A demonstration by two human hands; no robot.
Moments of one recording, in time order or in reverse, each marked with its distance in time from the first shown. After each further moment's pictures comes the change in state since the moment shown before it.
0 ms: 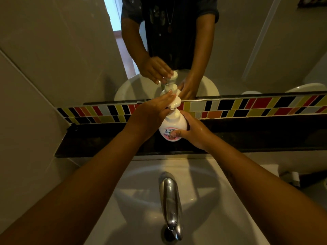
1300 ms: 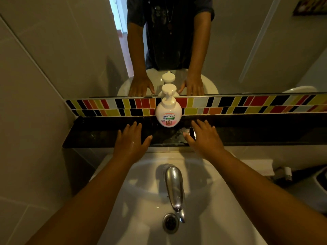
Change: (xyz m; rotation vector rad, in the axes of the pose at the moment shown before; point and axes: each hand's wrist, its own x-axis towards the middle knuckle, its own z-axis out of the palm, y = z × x) left_hand -0.119 -0.033 0.063 0.068 -0.185 -0.724; right_hand -0.042 0.024 0.017 -0.881 0.233 0.162
